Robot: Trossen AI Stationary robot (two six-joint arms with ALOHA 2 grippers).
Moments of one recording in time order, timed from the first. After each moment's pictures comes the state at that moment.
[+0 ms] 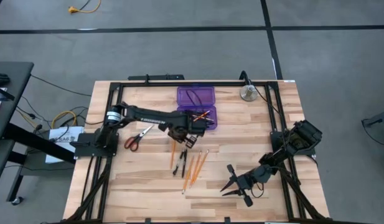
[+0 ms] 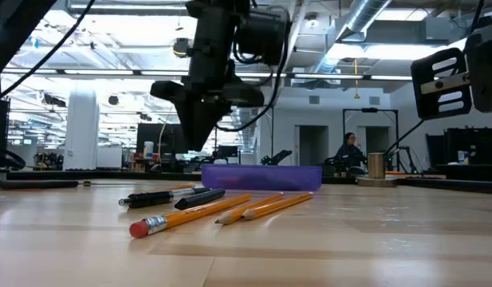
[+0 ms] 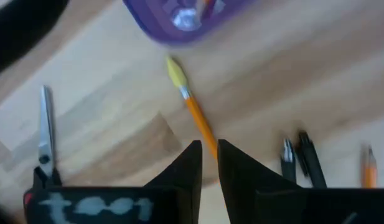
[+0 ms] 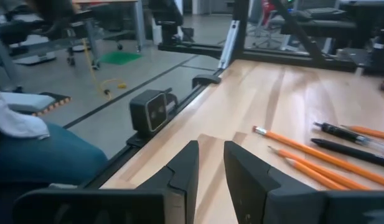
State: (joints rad) left arm 0.02 2.08 1.71 -1.30 -0.09 -1.00; right arm 0.76 1.87 0.40 1.31 0.27 0.02
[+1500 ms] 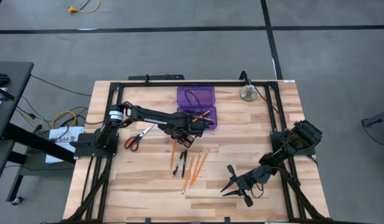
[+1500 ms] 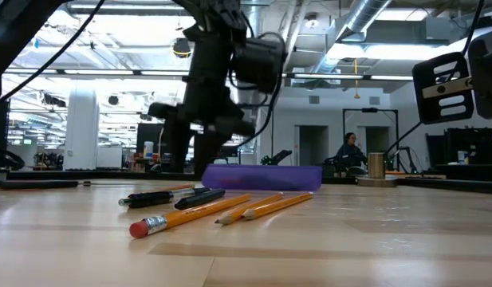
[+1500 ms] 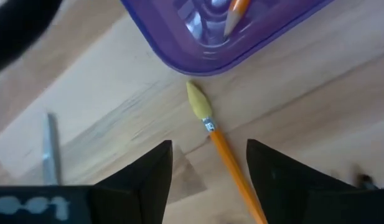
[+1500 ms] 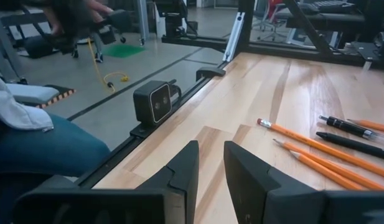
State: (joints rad) left arm 0.04 2.11 1.60 -1.20 -0.15 -0.95; right arm 0.77 1.87 0.40 1.28 0.26 0.02
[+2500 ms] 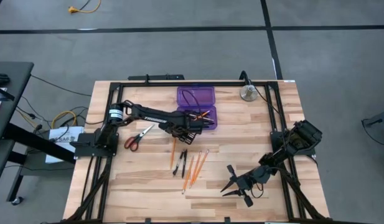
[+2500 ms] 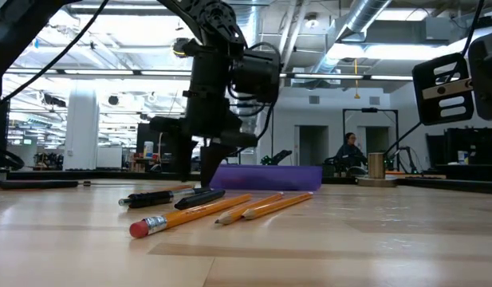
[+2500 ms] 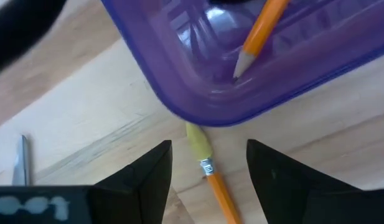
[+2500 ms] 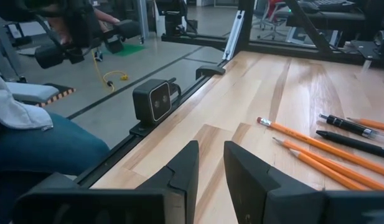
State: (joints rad) left arm 0.08 2.11 1.53 -1.08 -0.17 -0.99; right arm 0.77 1.87 0.40 1.28 0.26 0.02
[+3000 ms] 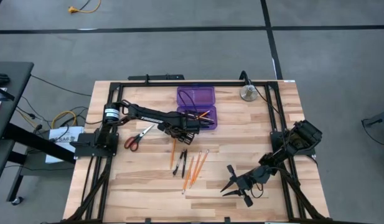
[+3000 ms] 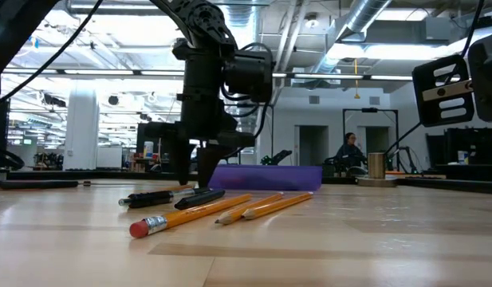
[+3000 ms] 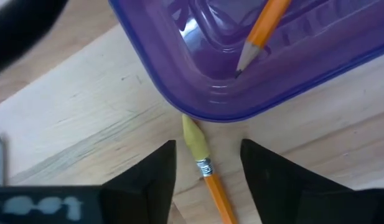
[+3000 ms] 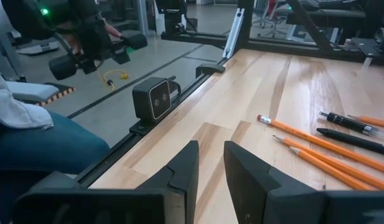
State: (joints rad) left arm 0.09 2.10 1.41 -0.95 -0.15 -1.01; right arm 0.76 1.87 0.40 1.27 0.26 0.03
